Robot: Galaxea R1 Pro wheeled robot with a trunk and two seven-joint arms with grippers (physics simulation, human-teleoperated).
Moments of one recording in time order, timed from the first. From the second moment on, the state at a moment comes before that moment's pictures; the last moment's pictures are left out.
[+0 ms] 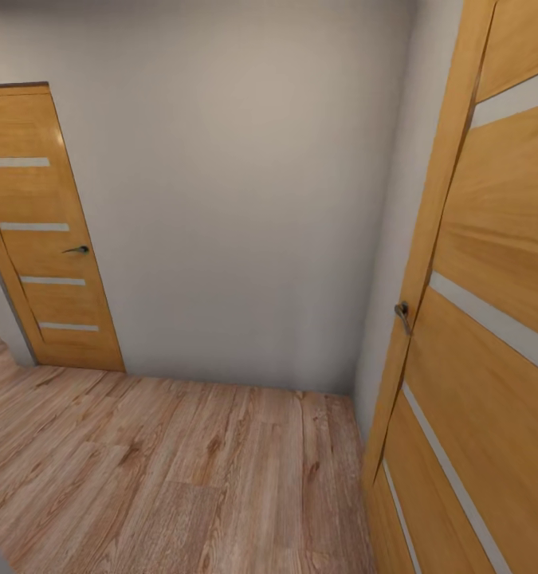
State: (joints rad) left arm -0.22 -0.02 0.08 -0.01 0.28 -0.03 -0.02; right arm -0.20 -0.01 0.13 0.03 -0.03 -0.13 -0.07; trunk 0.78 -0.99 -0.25
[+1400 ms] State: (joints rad) left arm -0.22 -0.02 0.08 -0.01 0.27 -0.03 -0.02; right arm -0.20 -0.01 0.13 0.03 -0.03 -0.13 -0.07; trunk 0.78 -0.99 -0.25
